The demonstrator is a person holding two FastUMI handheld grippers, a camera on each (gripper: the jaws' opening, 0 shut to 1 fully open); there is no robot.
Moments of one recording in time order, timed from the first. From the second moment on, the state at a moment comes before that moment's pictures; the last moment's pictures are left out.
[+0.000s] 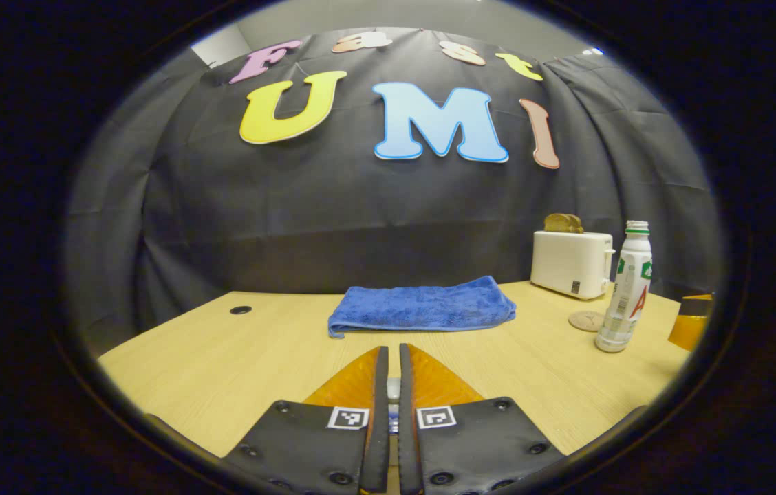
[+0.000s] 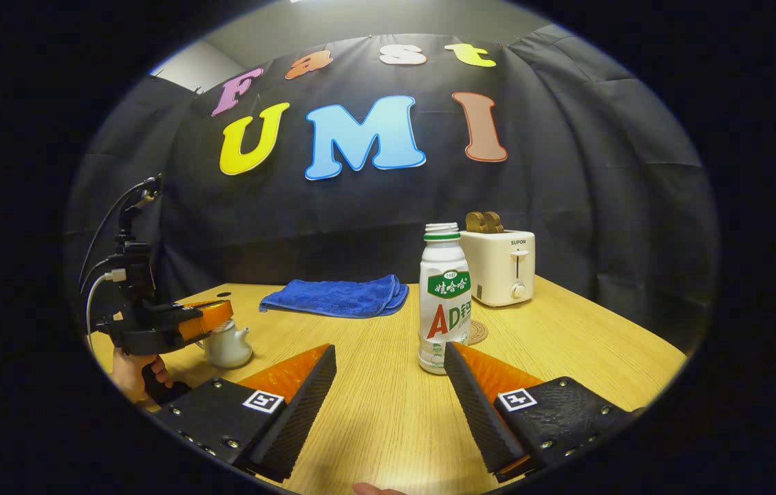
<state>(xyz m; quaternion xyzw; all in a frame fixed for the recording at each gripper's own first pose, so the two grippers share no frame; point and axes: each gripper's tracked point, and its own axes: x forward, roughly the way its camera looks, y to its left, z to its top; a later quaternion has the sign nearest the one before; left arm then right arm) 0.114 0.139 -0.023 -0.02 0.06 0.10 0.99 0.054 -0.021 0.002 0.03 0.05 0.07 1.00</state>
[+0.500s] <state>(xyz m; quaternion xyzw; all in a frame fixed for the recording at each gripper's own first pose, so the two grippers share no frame) 0.092 0.132 0.022 -0.02 -0.01 0.09 1.00 0.092 -0.048 0.014 0.00 0.03 0.04 1.00</state>
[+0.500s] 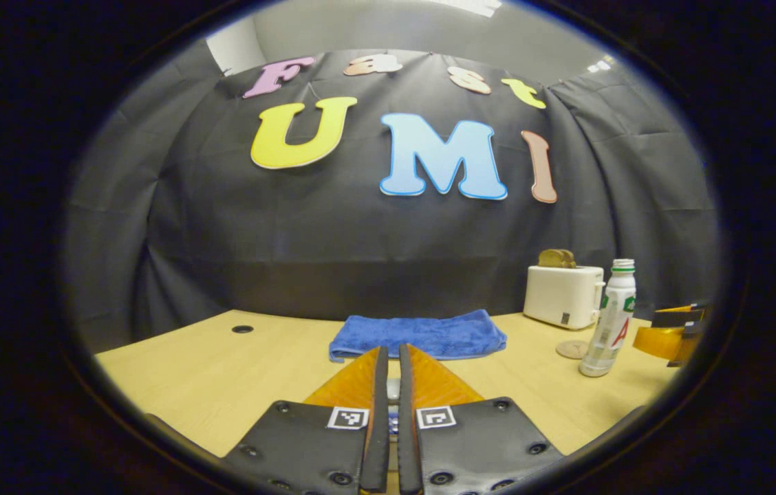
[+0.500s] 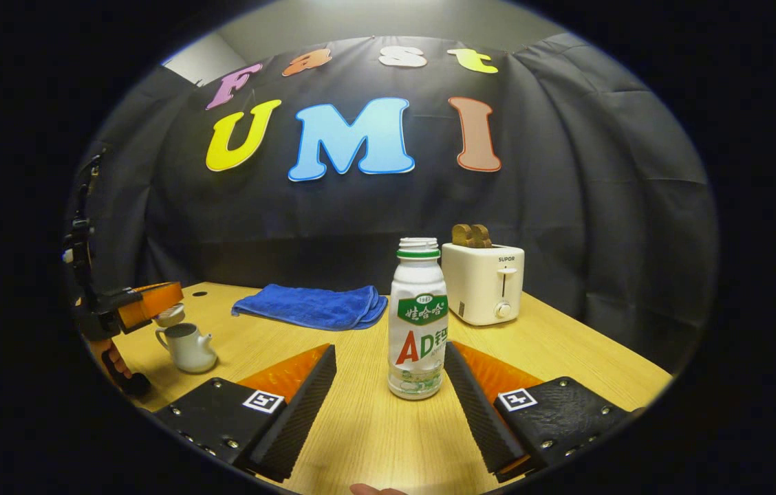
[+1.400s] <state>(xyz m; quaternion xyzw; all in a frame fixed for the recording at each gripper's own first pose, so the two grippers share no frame) 0.074 0.115 0.039 0.00 -0.04 0.06 1.00 0.184 -0.080 -0.013 0.02 0.07 -0.01 1.00</state>
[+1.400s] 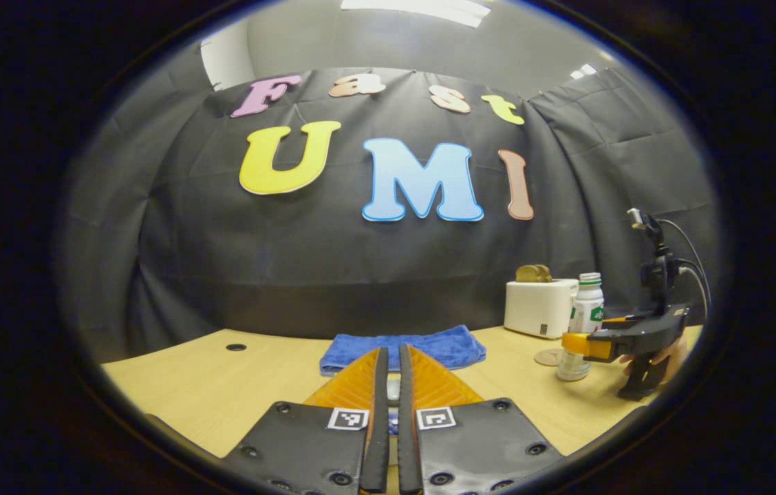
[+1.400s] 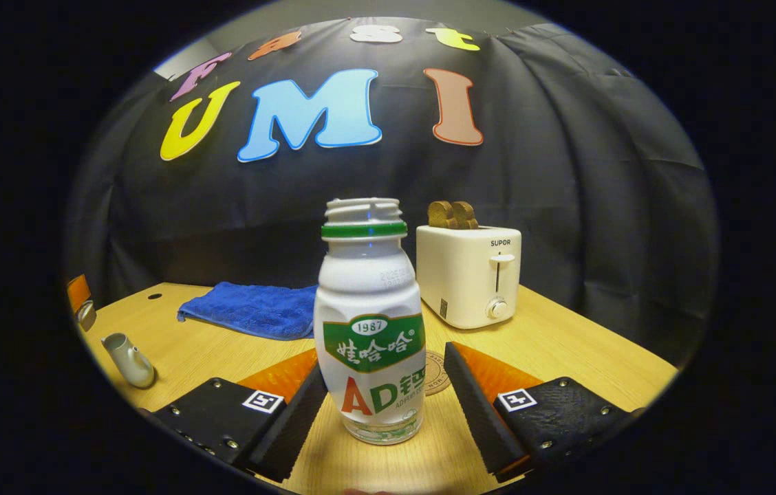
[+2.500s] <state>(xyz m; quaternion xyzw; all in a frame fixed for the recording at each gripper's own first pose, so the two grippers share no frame) -0.089 0.059 0.044 0.01 -0.04 -0.03 1.00 0.126 -0.002 0.007 -0.19 0.08 0.08 0.97</state>
